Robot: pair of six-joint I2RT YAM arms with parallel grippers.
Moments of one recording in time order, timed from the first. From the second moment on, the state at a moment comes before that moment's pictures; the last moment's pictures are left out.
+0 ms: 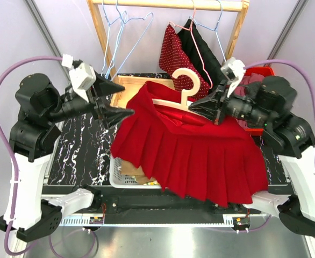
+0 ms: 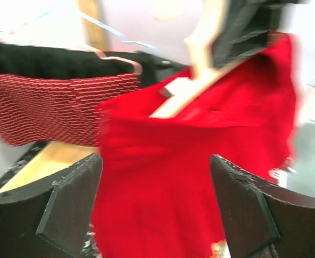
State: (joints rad) left arm -0.37 1.09 1.82 -0.75 0.81 0.05; right arm 0.59 1.09 1.75 -0.74 -0.50 0.14
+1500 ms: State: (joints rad) left arm -0.27 1.19 1.57 -0.32 1.25 -0.34; right arm 0.59 1.08 1.66 -0.60 -0.65 0.23
